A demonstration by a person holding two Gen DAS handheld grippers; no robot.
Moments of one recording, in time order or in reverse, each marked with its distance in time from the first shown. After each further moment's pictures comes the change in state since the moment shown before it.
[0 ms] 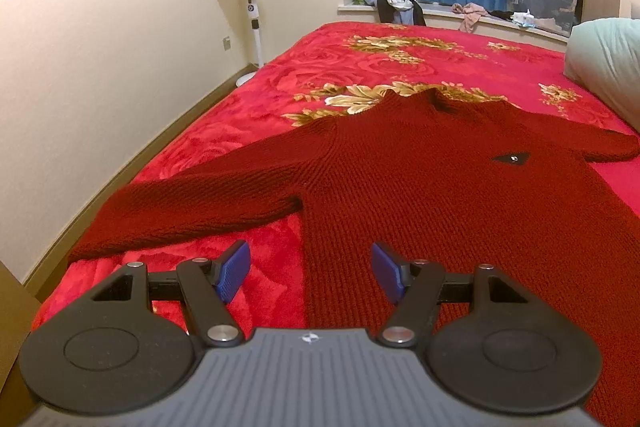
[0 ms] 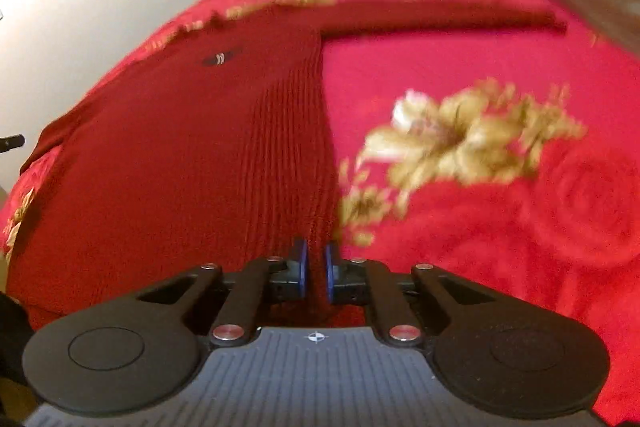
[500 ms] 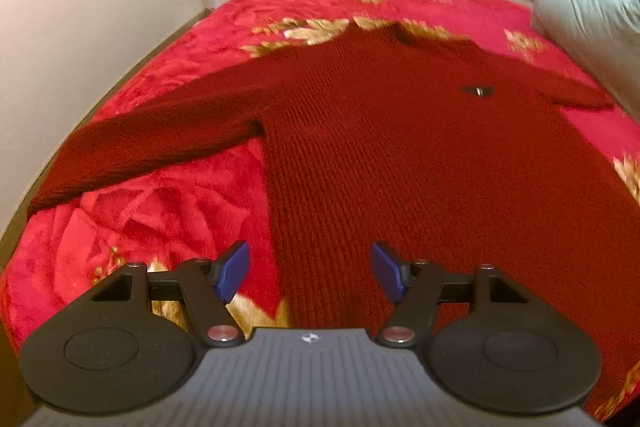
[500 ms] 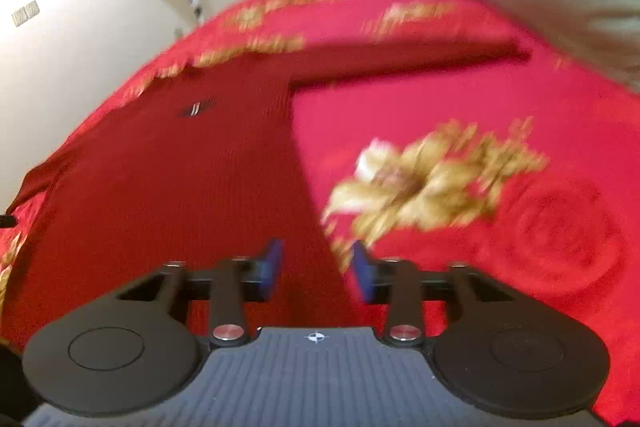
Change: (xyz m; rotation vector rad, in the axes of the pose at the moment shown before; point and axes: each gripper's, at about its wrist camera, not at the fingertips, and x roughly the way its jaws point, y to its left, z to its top) left arm 0.016 0.003 -0.027 0.046 0.184 -0.137; right arm -0.001 -0.012 0.012 0.057 -0.026 -0.035
